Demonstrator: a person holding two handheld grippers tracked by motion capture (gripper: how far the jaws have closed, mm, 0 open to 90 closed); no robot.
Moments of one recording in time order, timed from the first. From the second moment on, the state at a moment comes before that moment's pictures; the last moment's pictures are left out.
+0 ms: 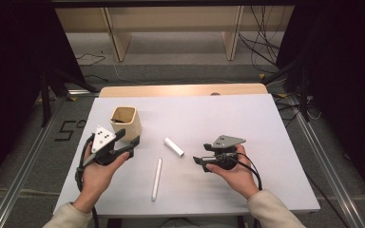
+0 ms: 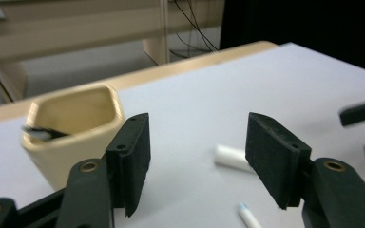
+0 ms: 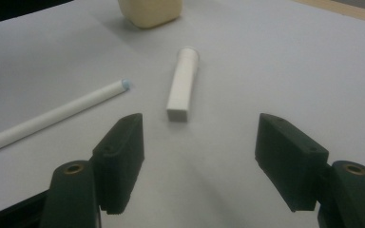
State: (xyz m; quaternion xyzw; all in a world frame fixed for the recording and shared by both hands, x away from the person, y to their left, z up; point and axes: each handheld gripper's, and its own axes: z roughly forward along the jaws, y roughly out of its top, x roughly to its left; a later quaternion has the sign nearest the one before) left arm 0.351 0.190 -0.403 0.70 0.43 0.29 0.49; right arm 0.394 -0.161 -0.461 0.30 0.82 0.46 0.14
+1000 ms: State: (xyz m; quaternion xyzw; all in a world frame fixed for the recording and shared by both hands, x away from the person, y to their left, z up) left arm 0.314 0.140 -0.458 0.74 0.47 0.22 0.42; right arm 0.393 -0.157 -0.464 0.30 0.83 0.46 0.13
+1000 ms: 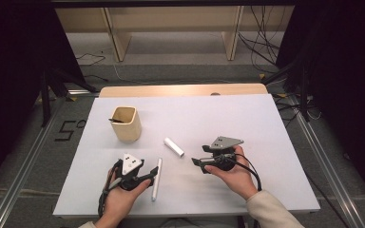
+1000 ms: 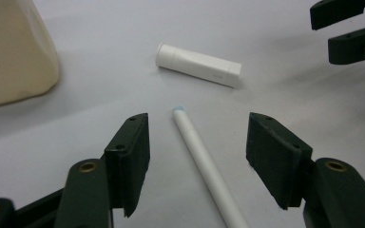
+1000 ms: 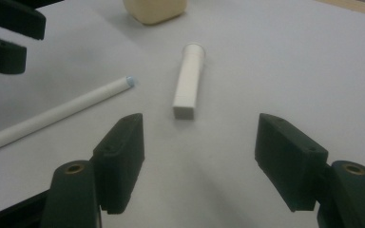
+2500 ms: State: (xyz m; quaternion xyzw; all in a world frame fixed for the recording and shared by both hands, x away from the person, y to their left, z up) left arm 0.298 0.101 -0.504 0.72 0.54 0.25 0.35; right arm 0.394 -0.155 -0.465 0.30 0.83 0.46 0.13
